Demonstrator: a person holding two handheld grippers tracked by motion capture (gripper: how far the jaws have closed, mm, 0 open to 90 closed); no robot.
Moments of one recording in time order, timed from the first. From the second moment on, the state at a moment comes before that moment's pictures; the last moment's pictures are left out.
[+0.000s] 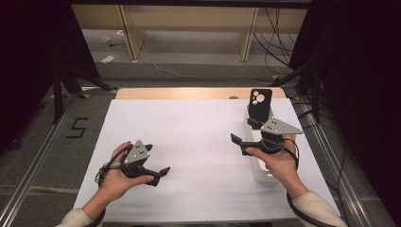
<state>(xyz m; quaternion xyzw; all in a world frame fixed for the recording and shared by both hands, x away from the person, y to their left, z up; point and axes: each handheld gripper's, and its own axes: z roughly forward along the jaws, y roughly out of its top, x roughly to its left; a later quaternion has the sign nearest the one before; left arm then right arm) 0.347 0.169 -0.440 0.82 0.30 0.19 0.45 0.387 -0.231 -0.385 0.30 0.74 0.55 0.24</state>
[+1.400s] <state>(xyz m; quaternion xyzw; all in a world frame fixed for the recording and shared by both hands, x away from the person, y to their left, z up) 0.345 0.169 -0.440 0.82 0.30 0.19 0.46 0.350 -0.258 -0.397 0.28 0.75 0.55 0.23</state>
